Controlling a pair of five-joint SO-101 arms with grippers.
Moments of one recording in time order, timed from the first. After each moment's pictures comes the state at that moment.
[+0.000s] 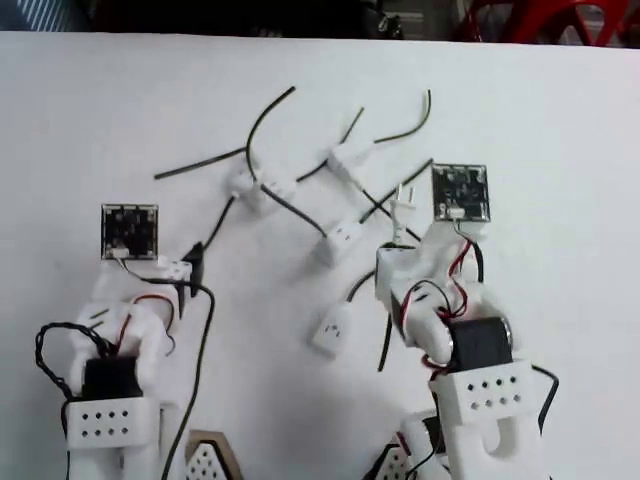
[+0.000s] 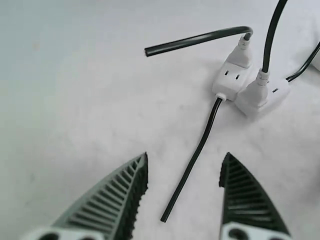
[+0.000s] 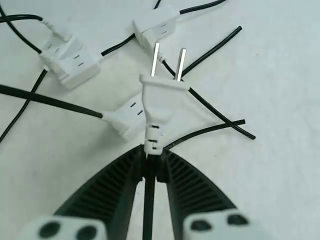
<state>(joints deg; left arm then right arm) -10.2 -79.0 81.0 44.2 -5.9 -12.0 -61.2 53.5 62.6 -8.1</state>
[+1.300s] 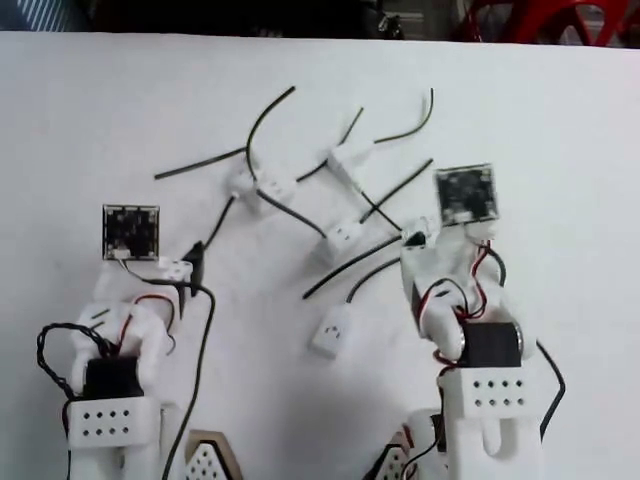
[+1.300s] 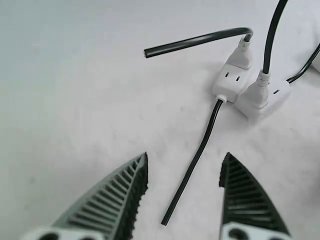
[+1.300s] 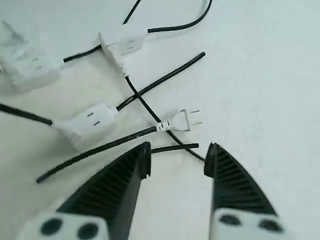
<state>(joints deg) -10.2 -79.0 81.9 42.6 -6.3 -3.9 -62.1 58.0 54.5 12.9</state>
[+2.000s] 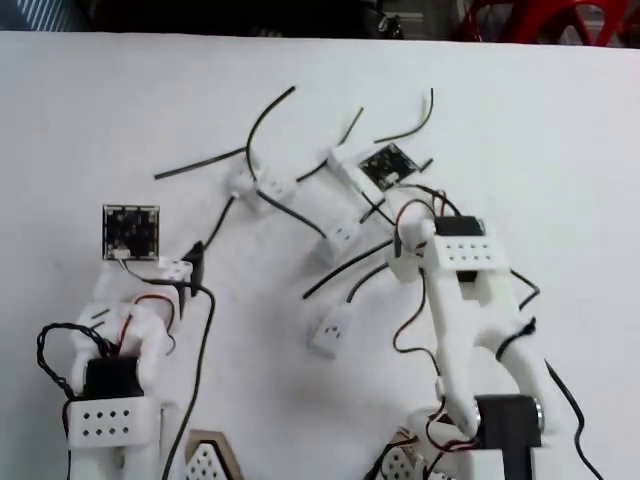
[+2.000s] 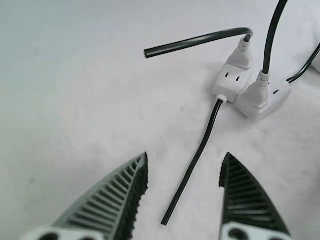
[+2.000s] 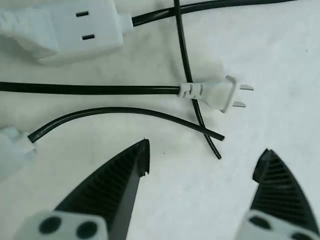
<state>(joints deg) -10.2 -79.0 81.9 42.6 -6.3 -5.3 -12.6 38.4 54.4 34.2</state>
